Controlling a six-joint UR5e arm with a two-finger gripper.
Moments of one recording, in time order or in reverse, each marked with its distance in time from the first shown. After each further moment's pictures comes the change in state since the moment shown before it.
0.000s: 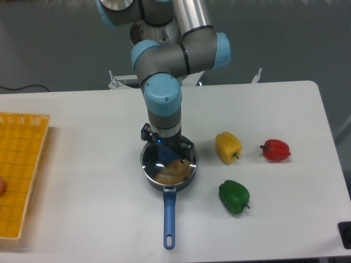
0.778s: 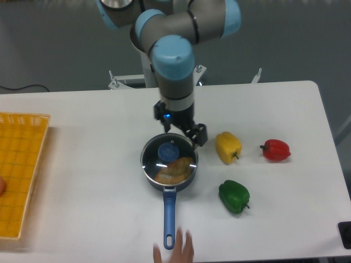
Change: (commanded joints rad) arm 0.181 0.104 0.003 -0.052 0.009 0.539
